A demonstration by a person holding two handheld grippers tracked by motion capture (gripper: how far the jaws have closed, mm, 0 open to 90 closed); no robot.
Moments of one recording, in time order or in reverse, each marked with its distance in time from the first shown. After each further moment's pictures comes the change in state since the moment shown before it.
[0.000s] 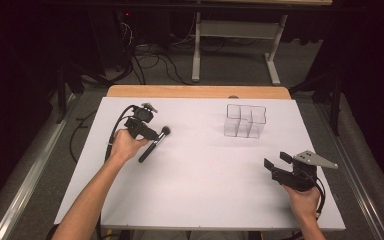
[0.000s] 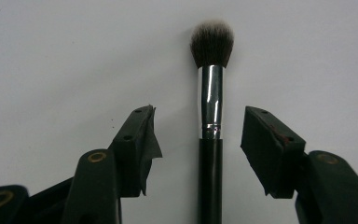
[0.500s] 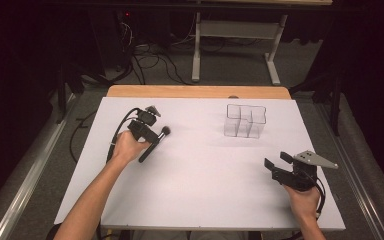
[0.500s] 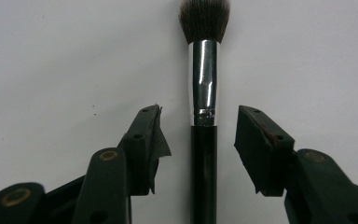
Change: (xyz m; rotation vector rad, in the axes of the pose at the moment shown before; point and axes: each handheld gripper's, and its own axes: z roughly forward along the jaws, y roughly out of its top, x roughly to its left) left arm -0.004 0.001 0.014 0.087 -0.014 0.010; right arm -0.001 0.000 0.000 0.003 -0.008 0.007
